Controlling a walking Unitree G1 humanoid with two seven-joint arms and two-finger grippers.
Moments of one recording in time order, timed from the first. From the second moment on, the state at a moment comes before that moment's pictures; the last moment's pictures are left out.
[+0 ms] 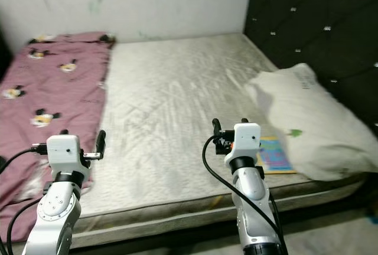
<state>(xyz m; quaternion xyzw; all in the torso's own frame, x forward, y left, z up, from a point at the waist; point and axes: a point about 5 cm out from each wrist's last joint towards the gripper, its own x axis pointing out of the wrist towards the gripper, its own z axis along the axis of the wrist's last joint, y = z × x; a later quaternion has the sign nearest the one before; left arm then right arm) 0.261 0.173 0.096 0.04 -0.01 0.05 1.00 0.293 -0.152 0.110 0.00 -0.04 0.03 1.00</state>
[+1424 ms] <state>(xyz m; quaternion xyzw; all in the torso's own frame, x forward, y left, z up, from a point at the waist) 0.262 0.162 0.099 0.01 -0.02 0.01 1.00 0.294 -0.157 0.111 -0.01 -0.04 0.01 1.00</state>
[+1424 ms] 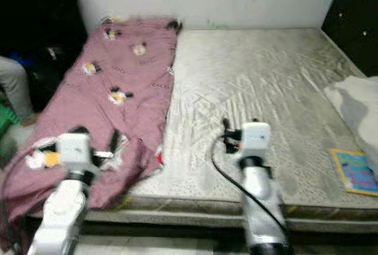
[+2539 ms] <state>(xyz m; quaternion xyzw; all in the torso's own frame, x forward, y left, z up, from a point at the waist) 0.263 0.155 0.100 -0.01 -0.03 -0.02 1.00 0.294 -0.158 0.105 -0.02 -0.03 0.01 1.00</state>
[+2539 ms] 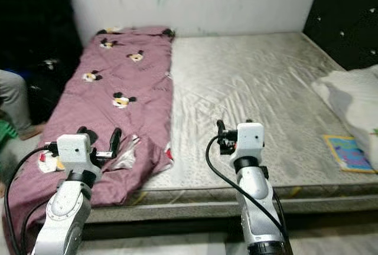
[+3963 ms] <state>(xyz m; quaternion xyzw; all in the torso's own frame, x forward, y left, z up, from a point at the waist) 0.267 0.143 0.098 -0.03 -0.01 -0.02 1.00 0.293 -0.178 0.105 -0.03 -0.03 -0.02 1.00</state>
